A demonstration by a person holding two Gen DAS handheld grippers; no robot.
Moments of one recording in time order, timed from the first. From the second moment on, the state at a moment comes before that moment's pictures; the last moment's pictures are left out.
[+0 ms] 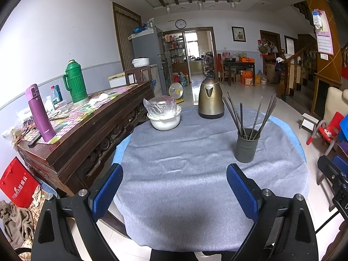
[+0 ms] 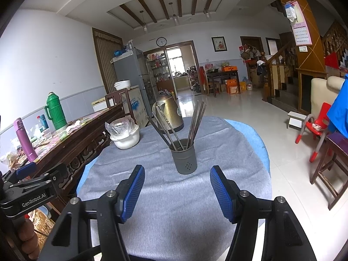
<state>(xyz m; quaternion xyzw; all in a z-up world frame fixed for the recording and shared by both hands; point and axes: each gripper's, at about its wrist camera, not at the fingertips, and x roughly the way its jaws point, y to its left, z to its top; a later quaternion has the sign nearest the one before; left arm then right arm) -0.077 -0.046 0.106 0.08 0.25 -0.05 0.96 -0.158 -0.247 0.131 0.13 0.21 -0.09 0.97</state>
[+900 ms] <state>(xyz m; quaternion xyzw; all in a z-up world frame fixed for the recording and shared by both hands) -0.078 -0.047 0.105 0.08 0.25 -0.05 0.96 -0.156 -0.243 0.135 0.12 0.20 -0.09 0.97</state>
